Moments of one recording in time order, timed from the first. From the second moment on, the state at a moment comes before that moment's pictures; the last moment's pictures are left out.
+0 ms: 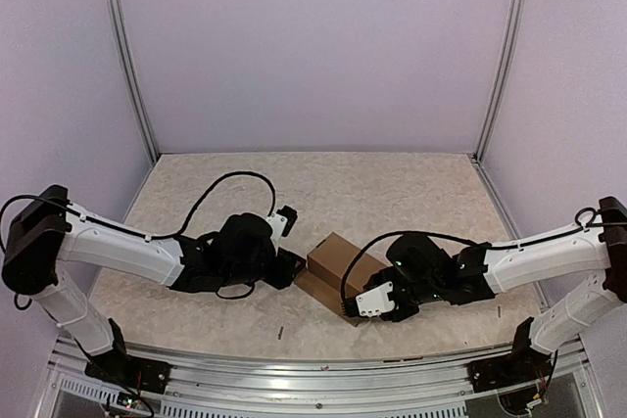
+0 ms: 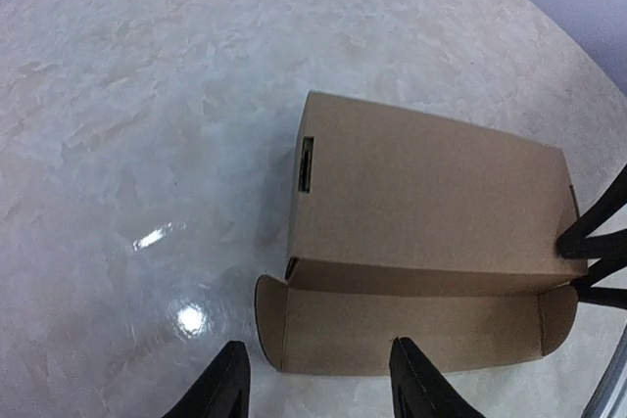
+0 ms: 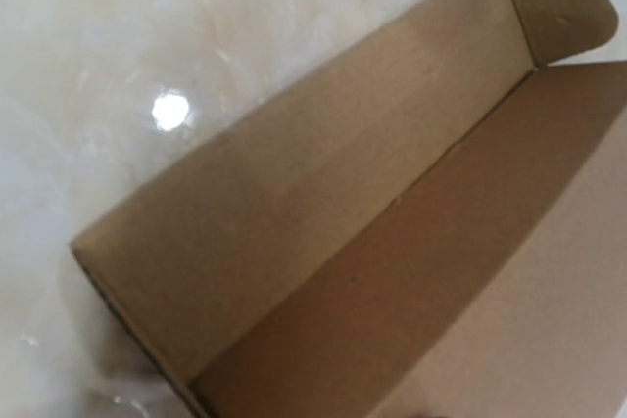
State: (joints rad) left arm -1.01 1.58 0.80 0.19 -0.21 -0.35; right arm 1.06 1.41 0.63 -0.10 0.07 -0.94
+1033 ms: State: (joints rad) left arm -0.94 1.77 0.65 0.46 -0.11 -0.35; right arm 1.06 1.41 0.64 -0.10 0.07 -0.94
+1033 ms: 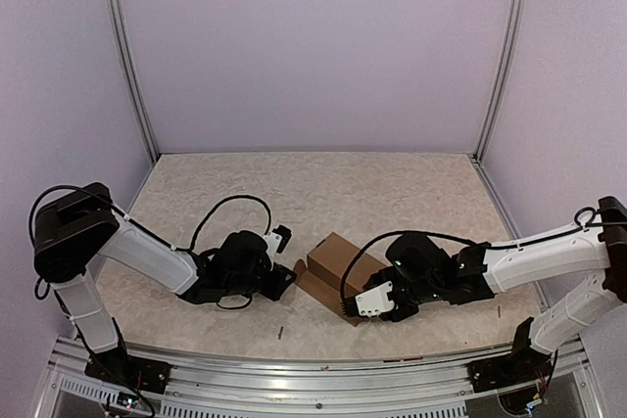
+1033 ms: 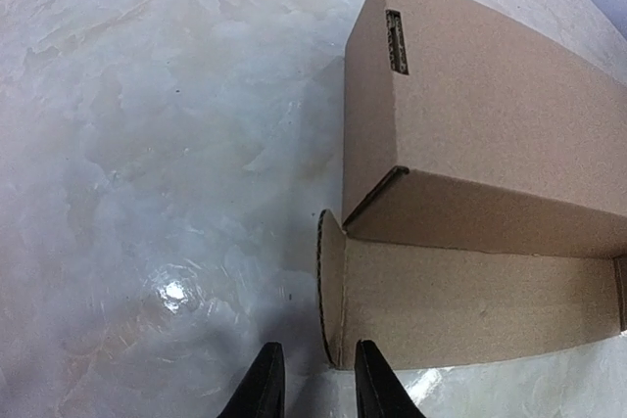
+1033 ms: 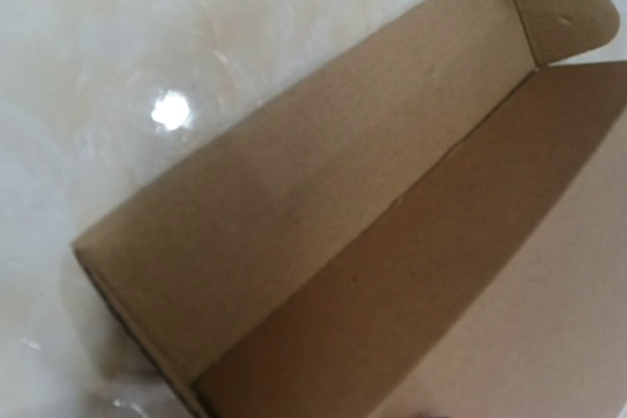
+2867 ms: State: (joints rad) left arm -0.99 1.83 0.88 0.20 -0.24 -0.18; right arm 1.06 1.44 0.66 -0.11 0.07 -0.93
